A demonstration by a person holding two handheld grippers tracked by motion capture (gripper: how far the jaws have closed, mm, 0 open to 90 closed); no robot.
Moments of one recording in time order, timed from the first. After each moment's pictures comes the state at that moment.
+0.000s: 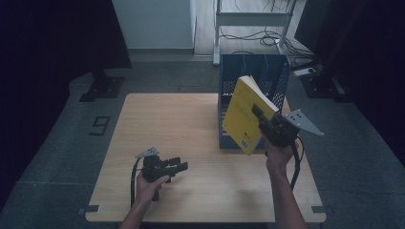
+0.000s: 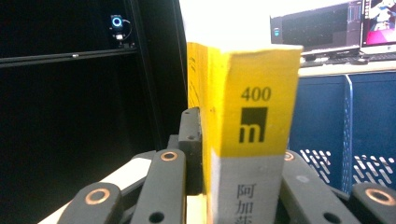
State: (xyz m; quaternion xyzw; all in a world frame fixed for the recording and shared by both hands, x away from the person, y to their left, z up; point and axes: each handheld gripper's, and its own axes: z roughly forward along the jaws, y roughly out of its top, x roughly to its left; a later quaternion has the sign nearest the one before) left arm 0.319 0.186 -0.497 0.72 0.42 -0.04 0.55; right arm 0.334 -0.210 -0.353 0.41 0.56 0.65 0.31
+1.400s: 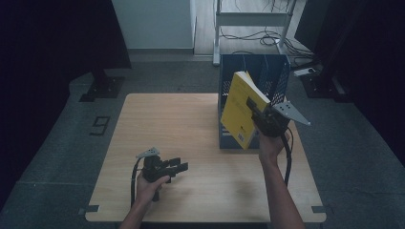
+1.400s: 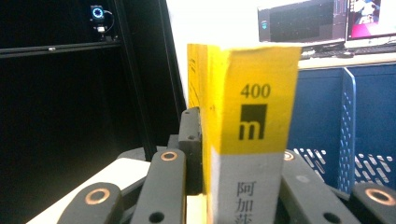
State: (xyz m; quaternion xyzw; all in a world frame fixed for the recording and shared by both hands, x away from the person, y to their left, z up) left arm 0.320 0.187 -0.501 0.72 0.43 -0.04 0.55; right arm 0.365 -0.194 -0.357 0.43 0.56 0.63 0.33
